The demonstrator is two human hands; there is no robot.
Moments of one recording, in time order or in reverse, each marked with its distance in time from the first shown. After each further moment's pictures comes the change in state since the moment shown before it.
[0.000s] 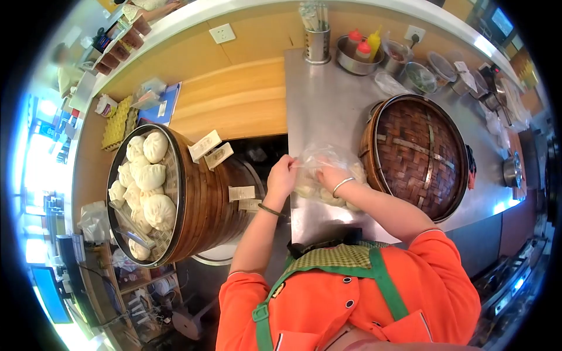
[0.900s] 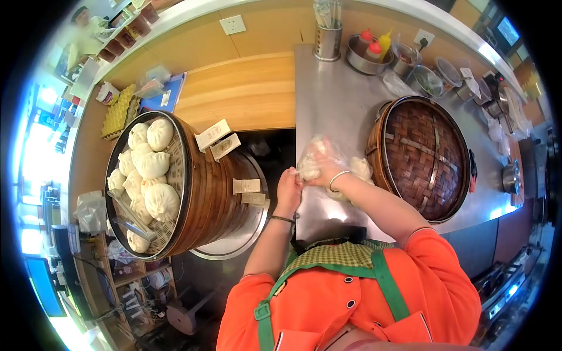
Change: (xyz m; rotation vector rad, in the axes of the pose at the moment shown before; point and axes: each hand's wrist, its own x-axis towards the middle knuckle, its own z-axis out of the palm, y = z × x) left_hand -0.033 -0.075 0.049 -1.515 -0.050 -0.186; right_hand 0.023 -0.007 0.025 -0.146 0.150 -0.111
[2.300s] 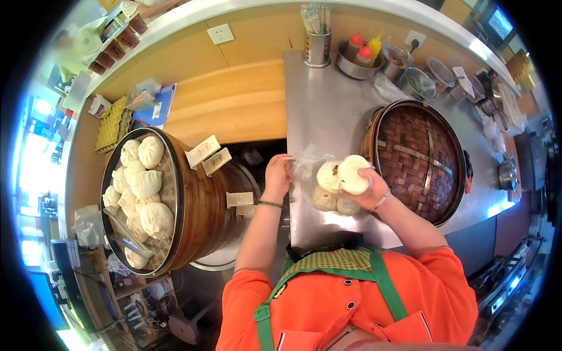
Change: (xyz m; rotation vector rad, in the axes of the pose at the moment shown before) left_hand 0.054 0.053 0.054 0.309 0.235 -0.193; right_hand -0.072 0.064 -0.041 2.252 -0.178 0.326
